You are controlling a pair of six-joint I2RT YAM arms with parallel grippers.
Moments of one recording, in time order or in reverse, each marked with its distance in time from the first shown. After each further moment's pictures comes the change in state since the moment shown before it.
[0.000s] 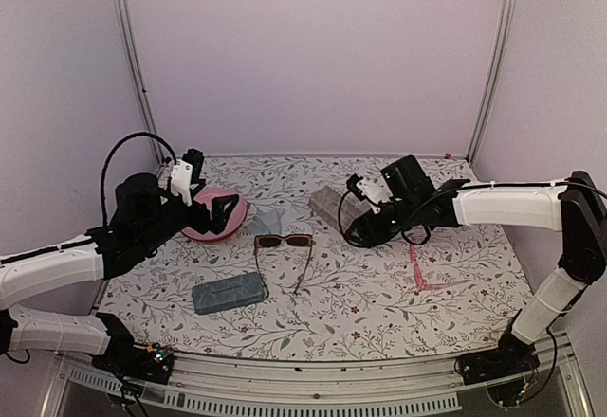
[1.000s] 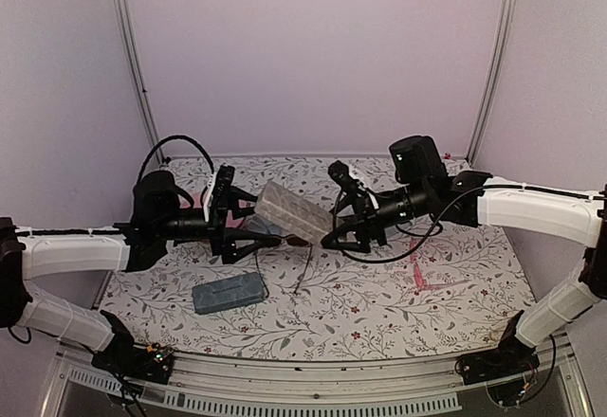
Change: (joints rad) left arm -0.011 0.223 0.014 0.339 0.950 -0.008; right arm 0.093 -0.200 0.045 0.049 -0.623 -0.175
